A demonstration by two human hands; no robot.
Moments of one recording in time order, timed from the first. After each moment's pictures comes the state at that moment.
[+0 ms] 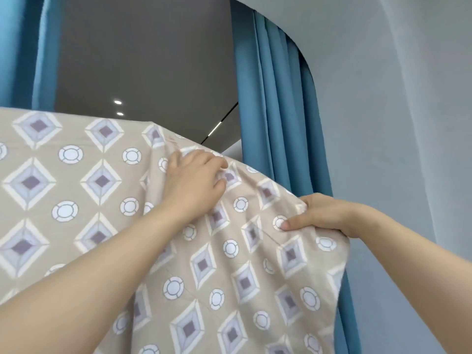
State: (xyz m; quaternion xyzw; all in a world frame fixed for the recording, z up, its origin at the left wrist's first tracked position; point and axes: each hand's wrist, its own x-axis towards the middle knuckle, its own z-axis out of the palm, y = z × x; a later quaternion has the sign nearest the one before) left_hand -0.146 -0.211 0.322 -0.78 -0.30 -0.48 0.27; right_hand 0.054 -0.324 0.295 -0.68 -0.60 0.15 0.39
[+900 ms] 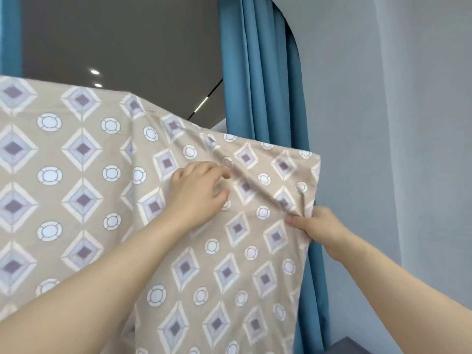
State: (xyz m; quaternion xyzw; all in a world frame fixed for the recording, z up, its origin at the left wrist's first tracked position) left_hand -0.128 -0.234 0.258 -0.83 -0.26 -0.46 0.18; right_hand 0.072 -0.340 0.203 -0.61 -0.47 0.14 0.62
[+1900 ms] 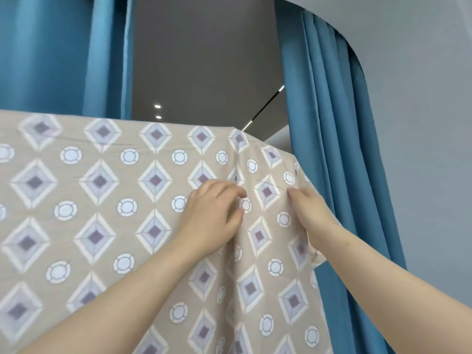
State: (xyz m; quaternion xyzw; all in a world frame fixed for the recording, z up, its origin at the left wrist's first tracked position) left_hand -0.274 -0.192 0.273 -0.81 -0.25 -0.49 0.23; right_hand -0.092 -0.232 0.276 -0.52 -0.46 0.14 0.70
